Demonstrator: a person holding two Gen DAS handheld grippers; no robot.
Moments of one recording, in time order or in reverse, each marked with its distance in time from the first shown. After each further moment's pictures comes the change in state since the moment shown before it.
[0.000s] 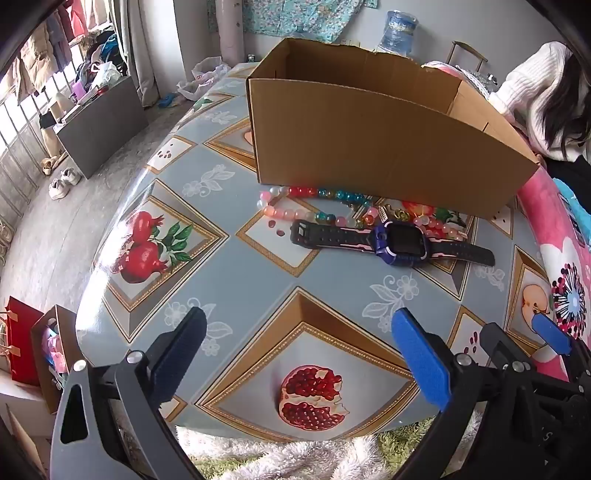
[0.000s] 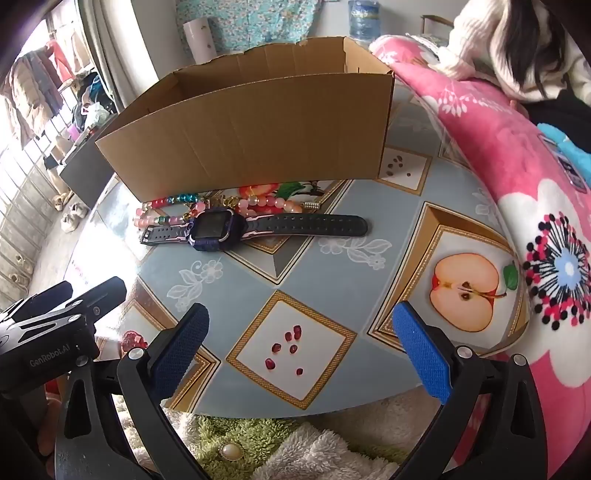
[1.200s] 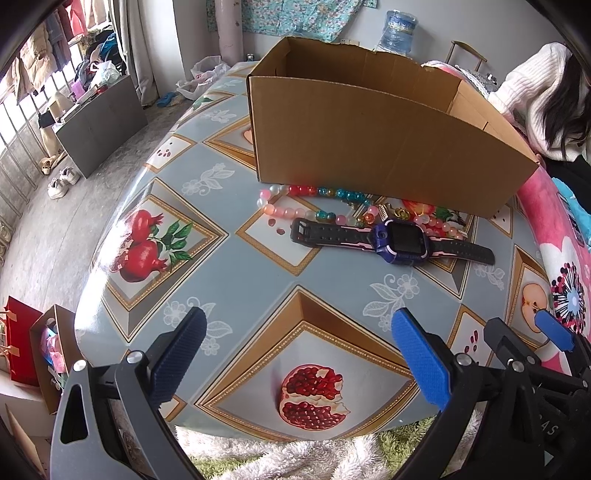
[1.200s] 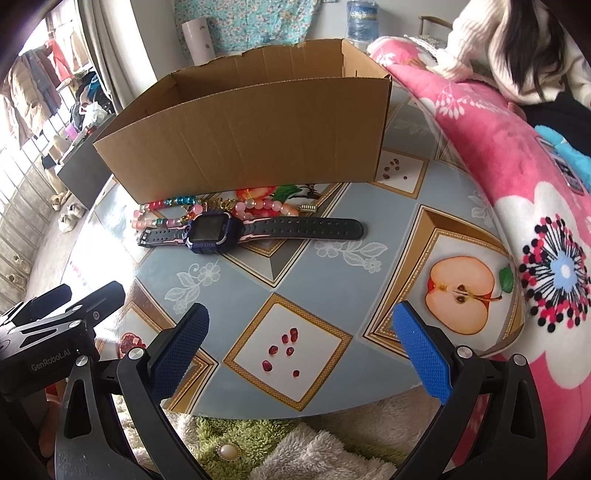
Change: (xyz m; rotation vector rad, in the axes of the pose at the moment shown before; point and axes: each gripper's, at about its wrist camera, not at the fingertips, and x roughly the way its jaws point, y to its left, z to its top) left arm 0.001 -0.001 0.000 0.006 0.000 -0.005; right arm -0.001 -0.001 0.000 -0.005 -0.003 -0.010
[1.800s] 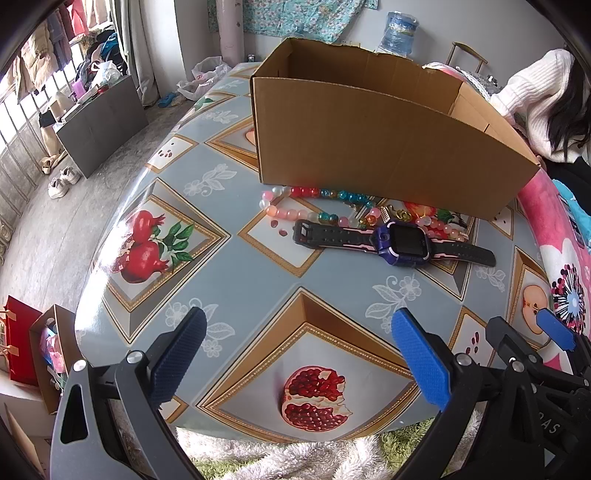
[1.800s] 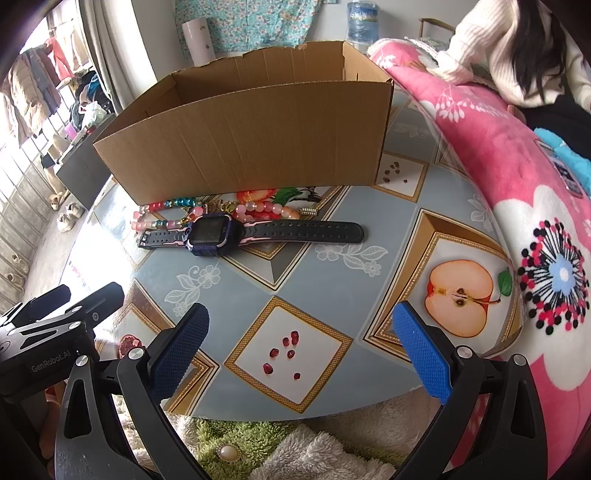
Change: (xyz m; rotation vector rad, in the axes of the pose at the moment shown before) left arm 0.000 0.003 0.002 -0.006 -0.002 -0.003; right arm 0.001 0.002 0.000 -0.007 -0.007 -0.008
